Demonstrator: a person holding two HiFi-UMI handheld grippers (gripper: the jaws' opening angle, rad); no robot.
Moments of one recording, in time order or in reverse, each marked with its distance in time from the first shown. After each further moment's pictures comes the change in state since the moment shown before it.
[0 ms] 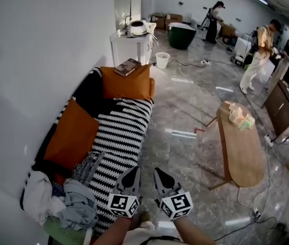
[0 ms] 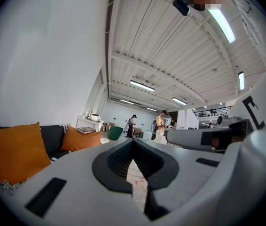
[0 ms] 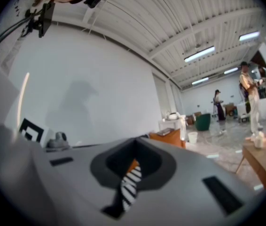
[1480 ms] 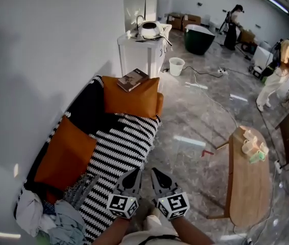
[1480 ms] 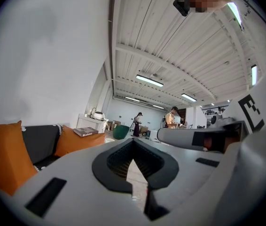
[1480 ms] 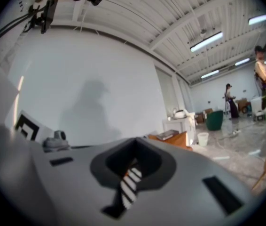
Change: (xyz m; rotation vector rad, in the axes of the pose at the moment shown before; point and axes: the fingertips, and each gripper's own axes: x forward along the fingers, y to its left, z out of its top) left arm 0.232 0.085 0.004 -0.007 0.030 0.072; right arm 0.206 -0.154 0.027 -0.001 0.030 0.126
